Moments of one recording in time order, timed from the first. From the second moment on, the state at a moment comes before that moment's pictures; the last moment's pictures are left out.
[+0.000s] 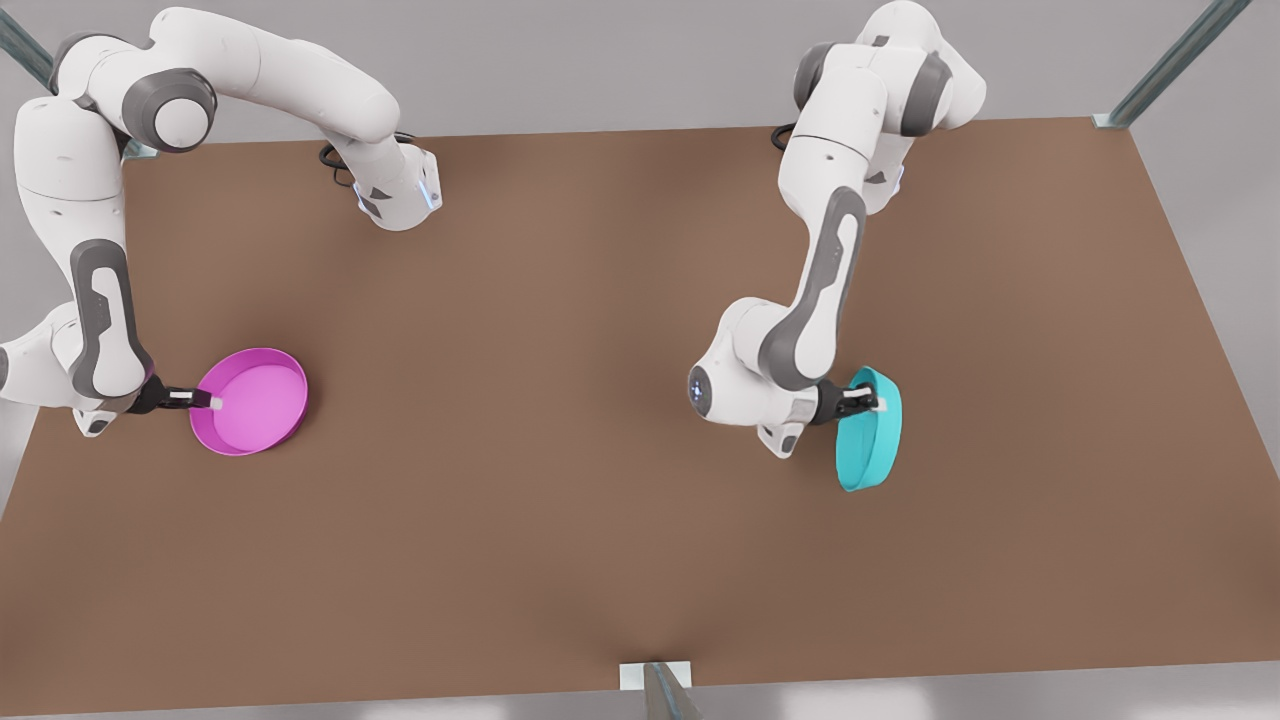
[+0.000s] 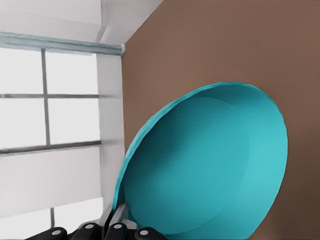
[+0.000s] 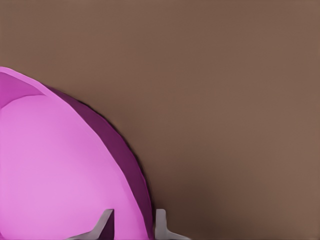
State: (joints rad) left arm -0.82 0.77 0.34 -1.33 0.68 1.38 -0.62; right arm -0.68 0.65 0.04 -1.80 0.18 2.12 -0.69
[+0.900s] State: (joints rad) left arm -1.06 0.91 0.34 -1.41 0.94 1.27 -1.14; right arm -0.66 0.61 0.06 -1.73 0.18 1.86 -0.66
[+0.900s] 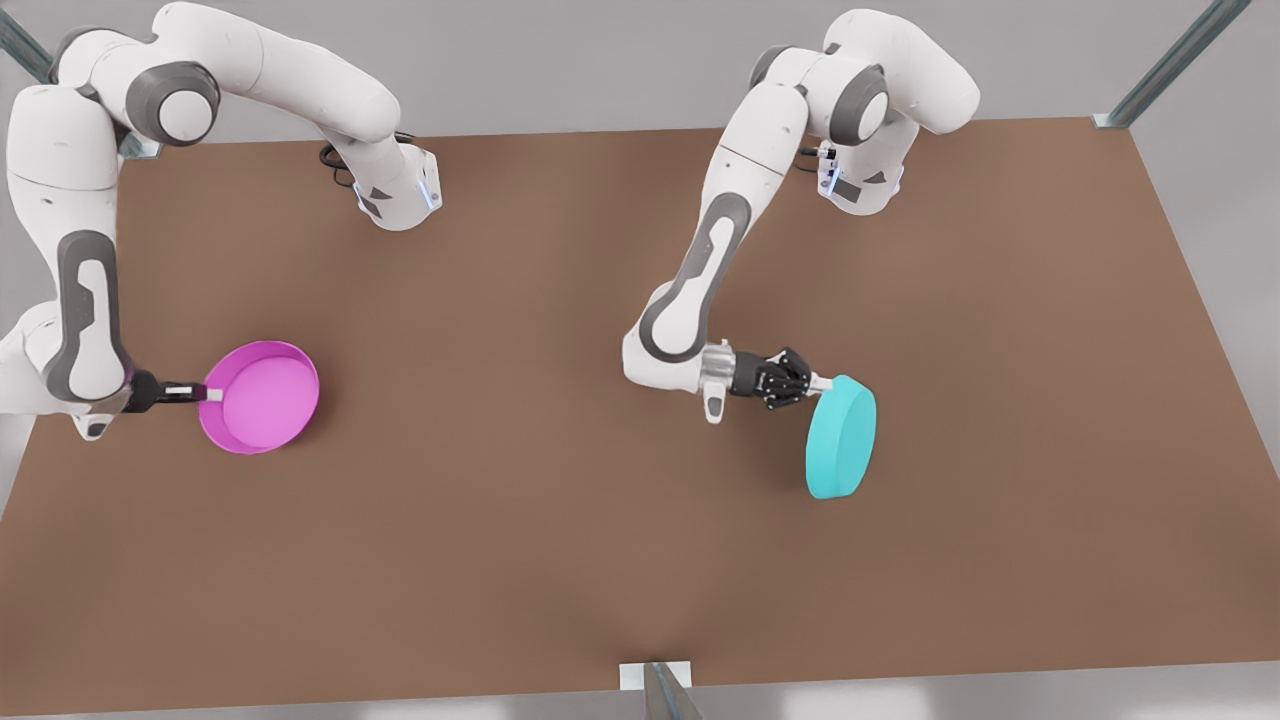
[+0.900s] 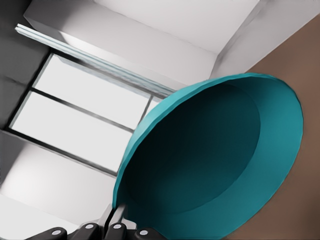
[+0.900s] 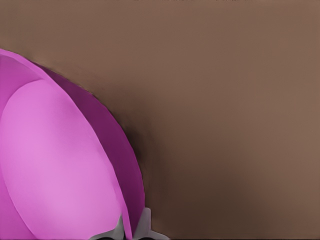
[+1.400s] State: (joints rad) left arm -1.21 0.98 0.34 -1.41 0.95 1.14 -1.23; right arm -0.66 0.60 0.22 -1.74 0.26 1.75 -0.61
